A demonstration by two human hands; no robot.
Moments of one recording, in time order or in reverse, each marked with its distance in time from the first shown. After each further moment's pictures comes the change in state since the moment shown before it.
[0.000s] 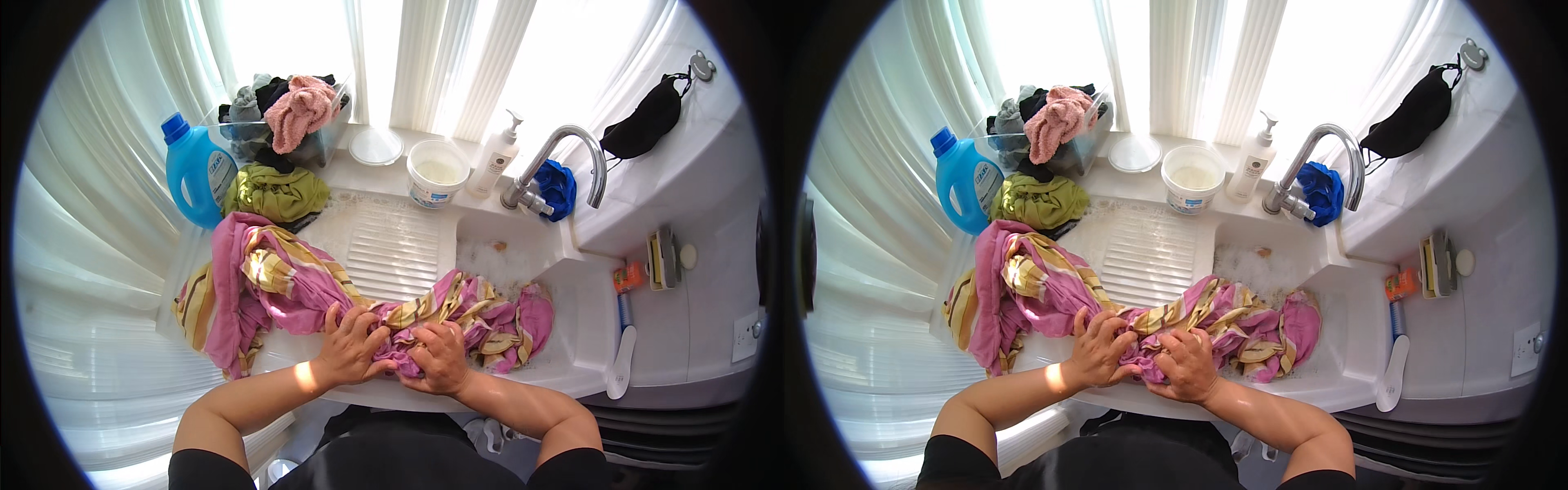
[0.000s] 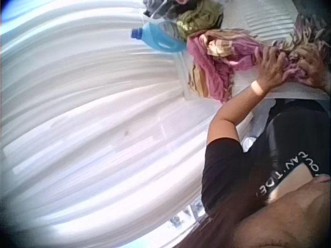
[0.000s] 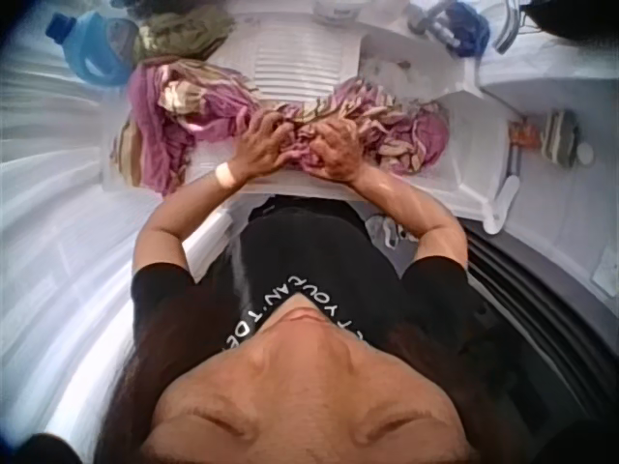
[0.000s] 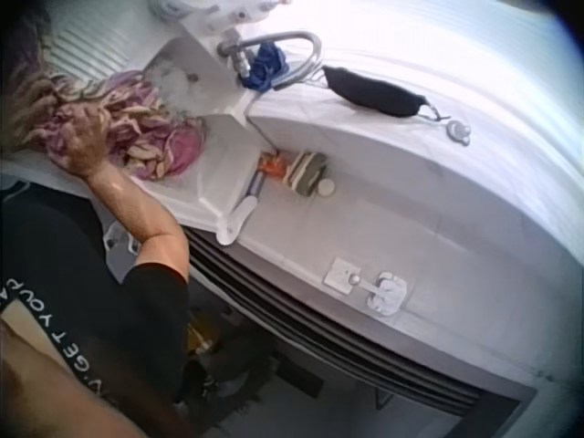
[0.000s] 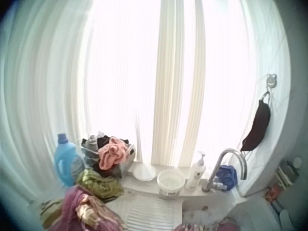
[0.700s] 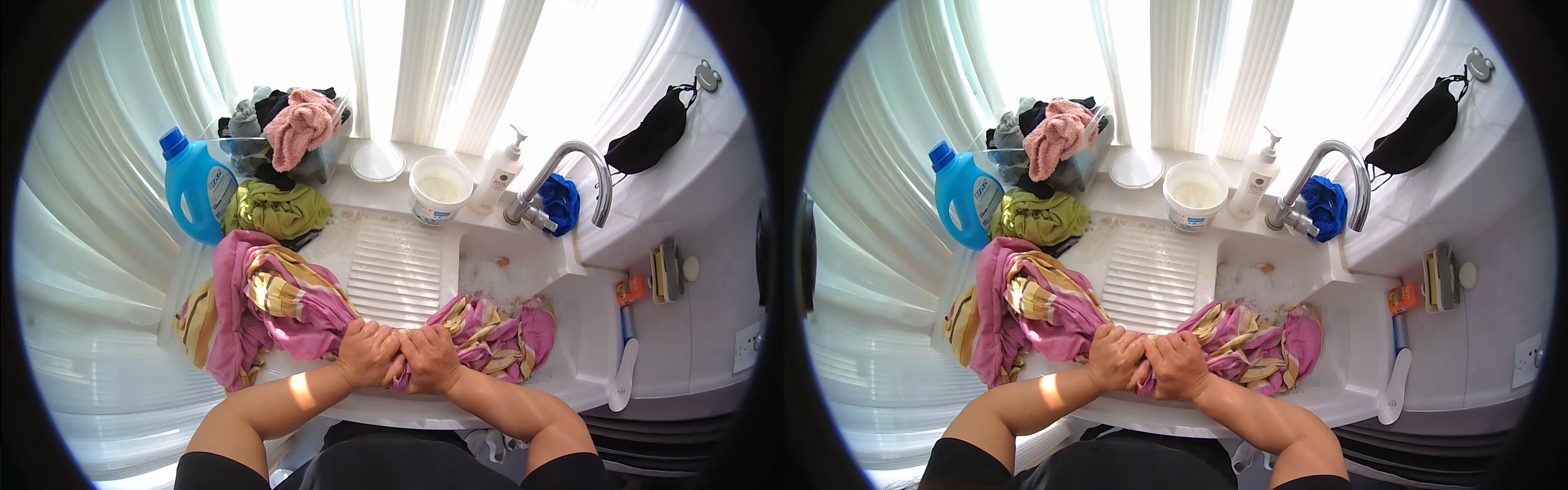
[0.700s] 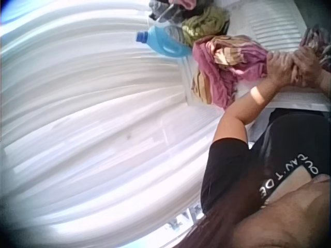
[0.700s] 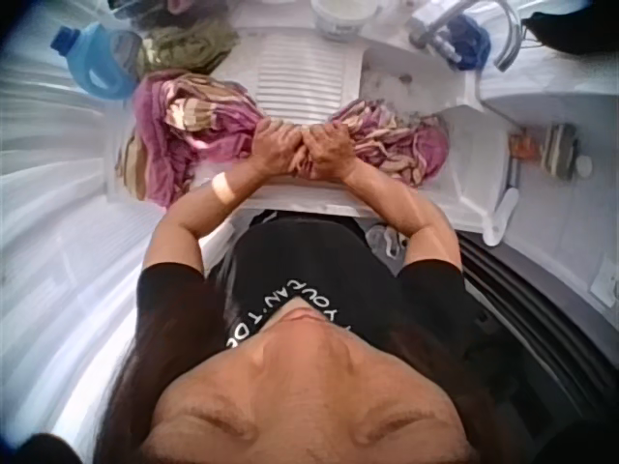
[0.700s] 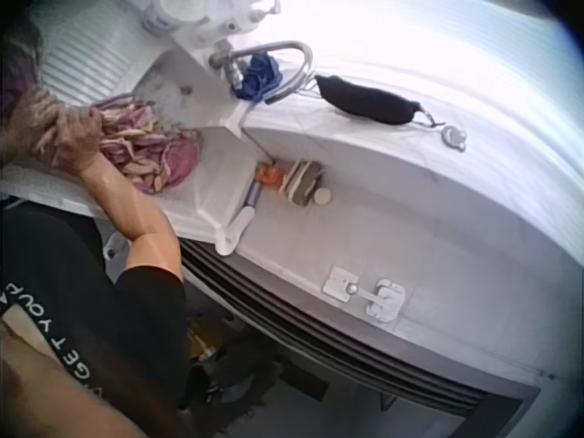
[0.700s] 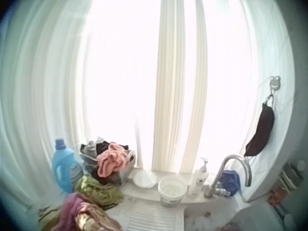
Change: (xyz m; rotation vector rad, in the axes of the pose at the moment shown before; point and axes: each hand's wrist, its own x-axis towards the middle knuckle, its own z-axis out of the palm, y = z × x) left_hand 0.035 -0.006 0.013 -0.092 0.044 0.050; right_hand 0.032 0.017 0.027 -0.083 -0.038 -0.007
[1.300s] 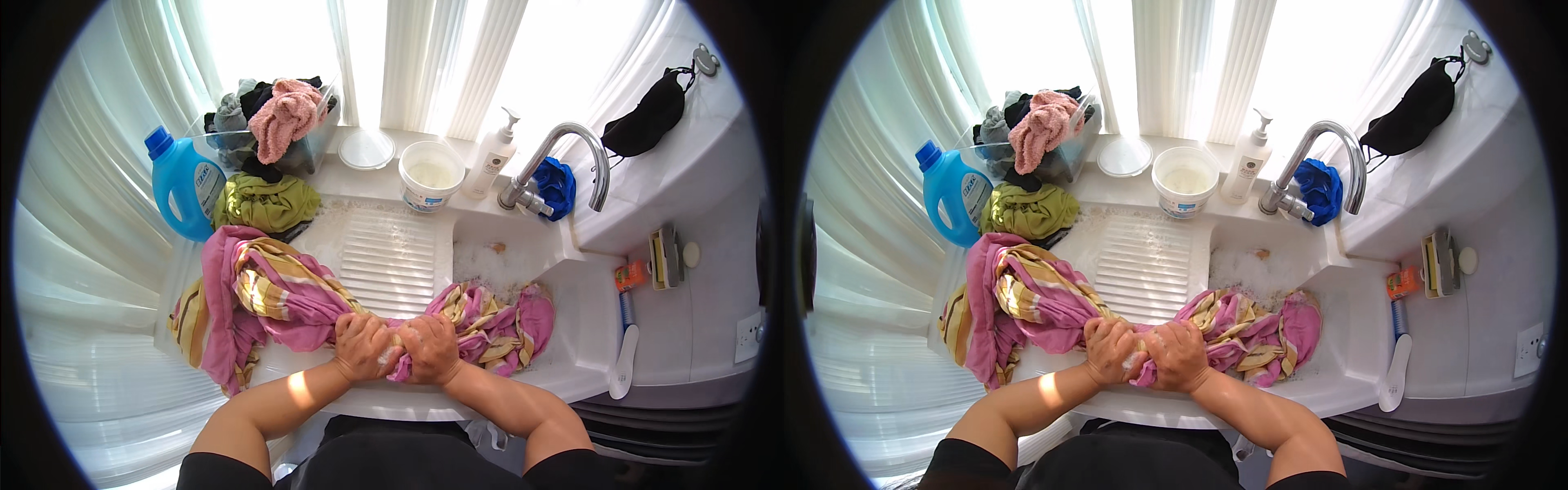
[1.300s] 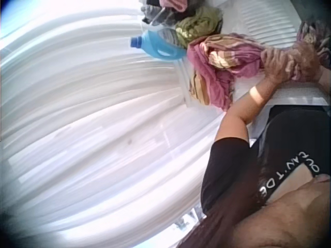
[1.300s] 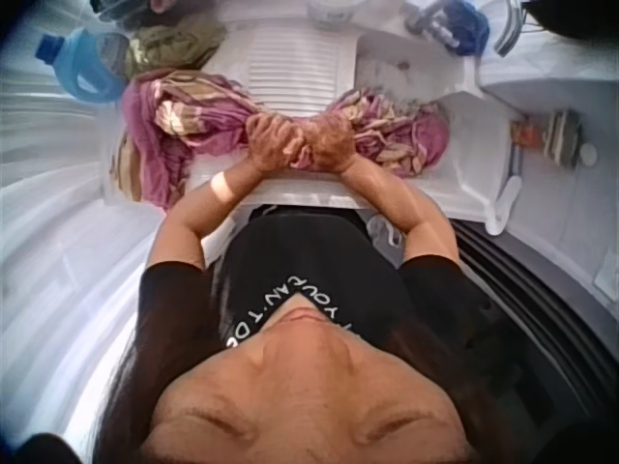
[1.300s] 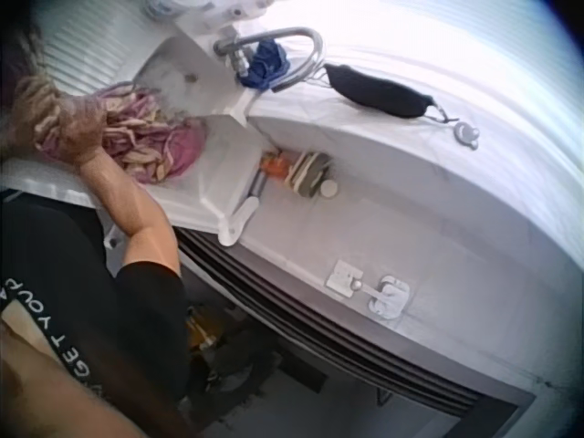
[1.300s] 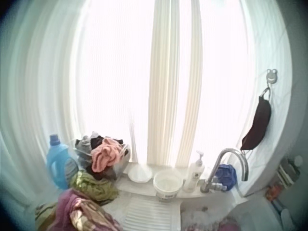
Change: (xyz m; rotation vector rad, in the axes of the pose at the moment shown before) left_hand -0.001 0.009 0.010 0.067 0.105 -0.070; right_hand -0.017 0.006 0.005 -0.009 0.084 0.064
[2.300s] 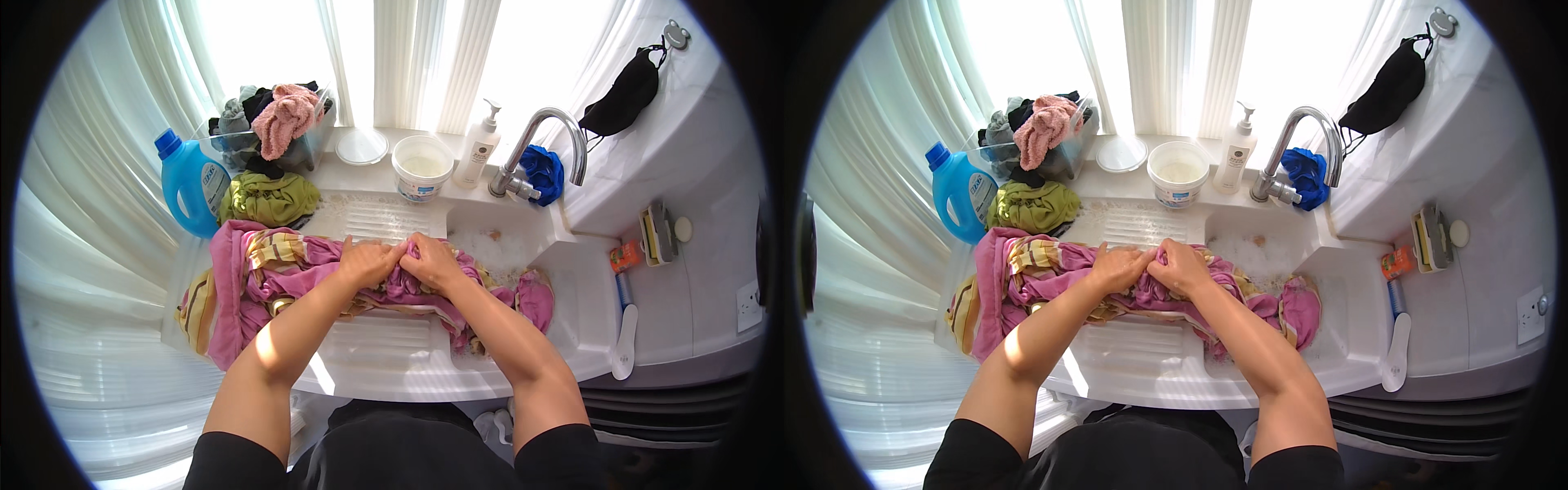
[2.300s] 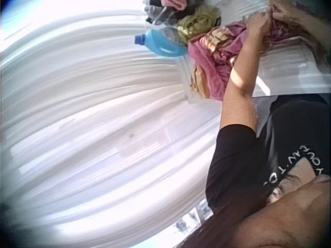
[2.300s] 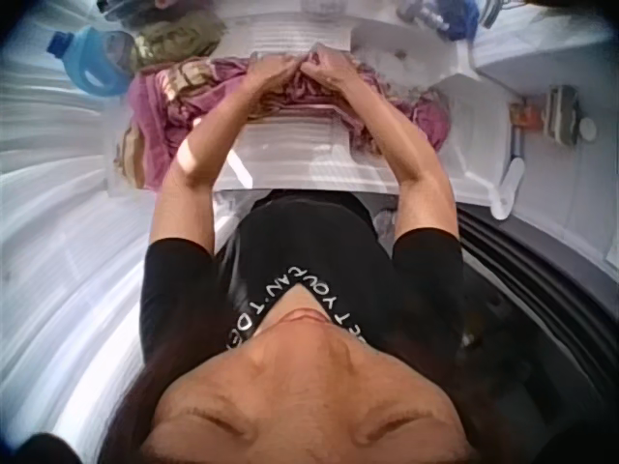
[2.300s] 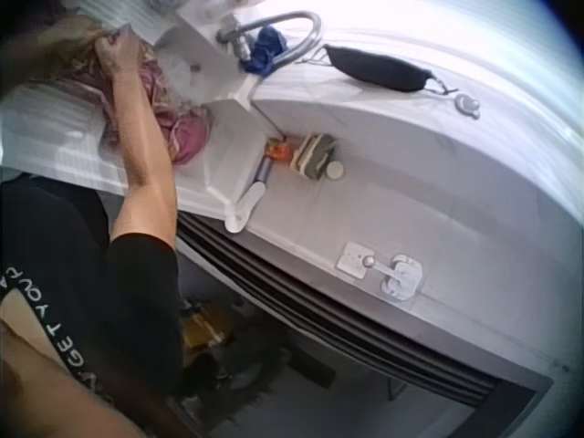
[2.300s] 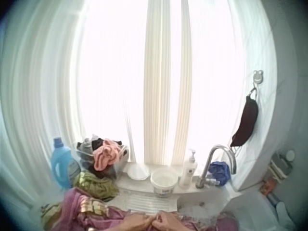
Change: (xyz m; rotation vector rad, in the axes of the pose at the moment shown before) left_hand 0.084 -0.083 0.042 0.089 -0.613 -0.168; right_hand 0.096 0.076 0.007 0.411 -0.371 0.708
